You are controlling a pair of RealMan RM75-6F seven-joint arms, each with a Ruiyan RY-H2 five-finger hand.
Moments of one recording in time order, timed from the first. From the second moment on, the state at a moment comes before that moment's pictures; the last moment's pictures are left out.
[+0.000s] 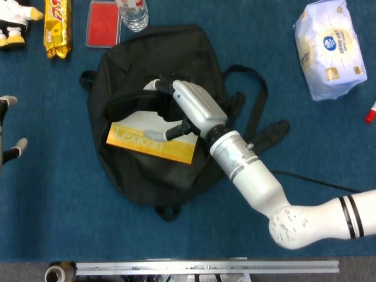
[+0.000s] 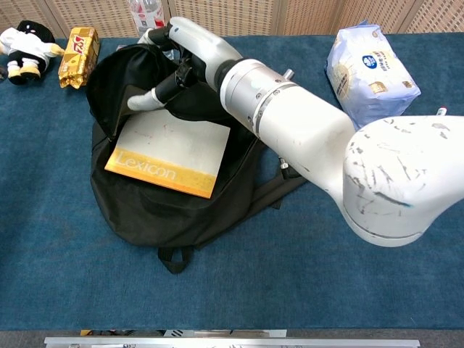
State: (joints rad) left arm -0.18 -1.23 -0.10 -1.75 1.36 1.53 0.47; right arm 1.03 -1.75 0.51 -1.94 -0.48 1.13 -0.40
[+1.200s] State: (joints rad) left arm -0.17 -1.22 -0.14 -1.73 1.33 1.53 0.41; right arm 0.96 -1.44 0.32 -2.12 -0.68 1.15 -0.41
